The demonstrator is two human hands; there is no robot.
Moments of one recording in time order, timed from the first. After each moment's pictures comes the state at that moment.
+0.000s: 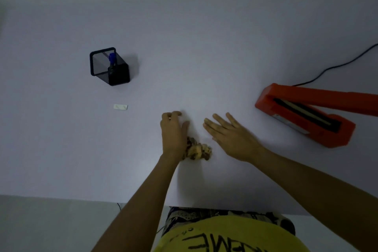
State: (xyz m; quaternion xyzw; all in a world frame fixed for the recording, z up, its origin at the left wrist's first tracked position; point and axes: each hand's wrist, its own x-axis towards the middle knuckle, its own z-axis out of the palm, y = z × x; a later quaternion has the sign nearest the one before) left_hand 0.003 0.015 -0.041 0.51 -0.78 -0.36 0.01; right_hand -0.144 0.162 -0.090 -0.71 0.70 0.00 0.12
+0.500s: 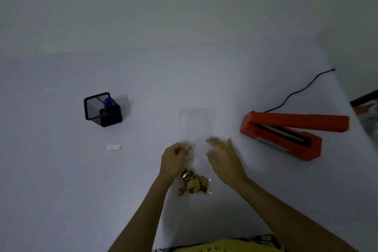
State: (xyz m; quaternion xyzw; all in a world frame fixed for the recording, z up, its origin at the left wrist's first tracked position) left_hand -0.003 -0.010 -0.027 0.45 -0.68 -0.58 -0.01; right_hand -0.108 0.139 -0.043 -0.36 0.86 -0.31 0.19
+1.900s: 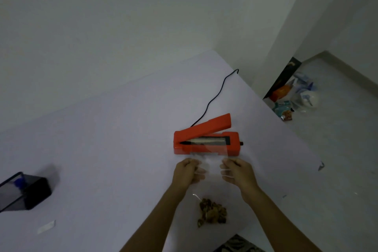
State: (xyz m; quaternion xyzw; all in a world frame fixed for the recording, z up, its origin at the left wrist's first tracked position) left_hand -0.142 0.149 0.008 0.36 -0.62 -0.68 -0.18; right_hand -0.178 0.318 0.005 0.24 0.68 -0.64 0.25
